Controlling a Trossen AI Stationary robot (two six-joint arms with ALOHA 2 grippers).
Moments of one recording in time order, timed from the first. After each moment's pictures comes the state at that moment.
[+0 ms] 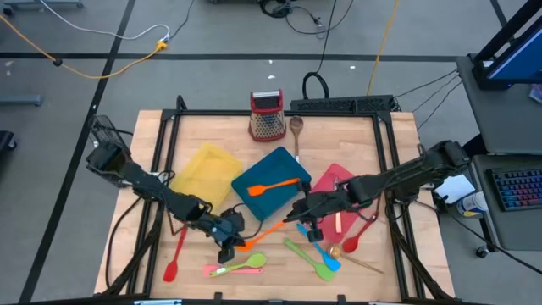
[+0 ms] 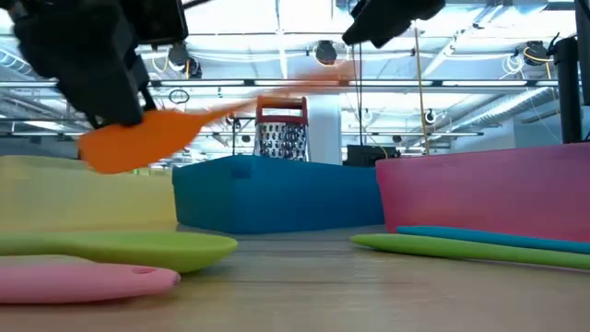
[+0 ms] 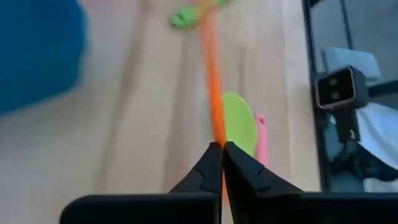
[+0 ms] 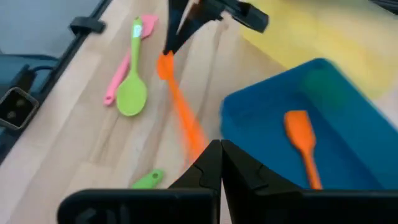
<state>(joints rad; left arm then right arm) -0.49 1.53 0.78 -0.02 -0.03 -0.70 0.32 1.49 1.11 -0.31 0.13 0.03</state>
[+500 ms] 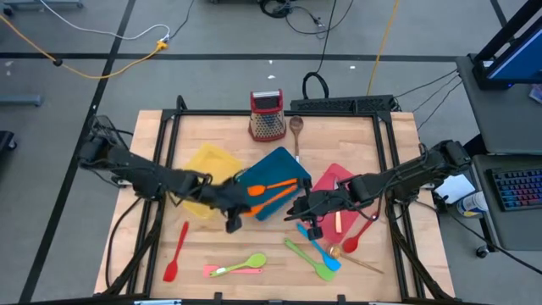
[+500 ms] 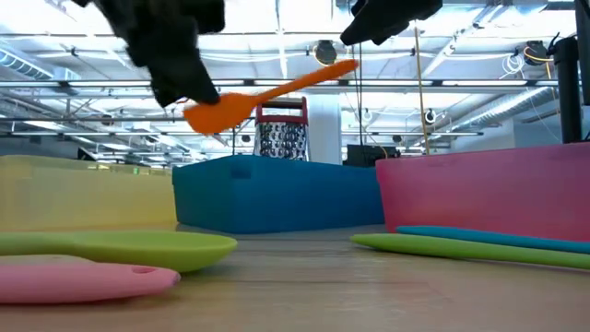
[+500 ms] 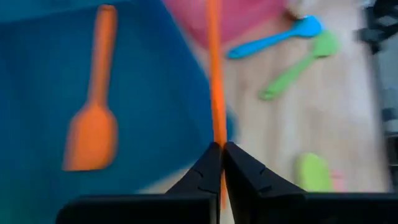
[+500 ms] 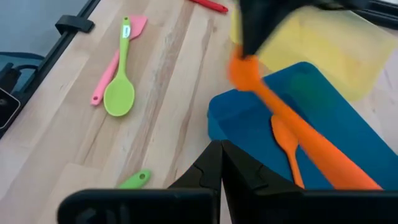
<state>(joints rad) -0.25 1.39 0.87 -0.28 -0.09 -0.48 0.32 1.48 1.11 -0.31 0.16 0.01</state>
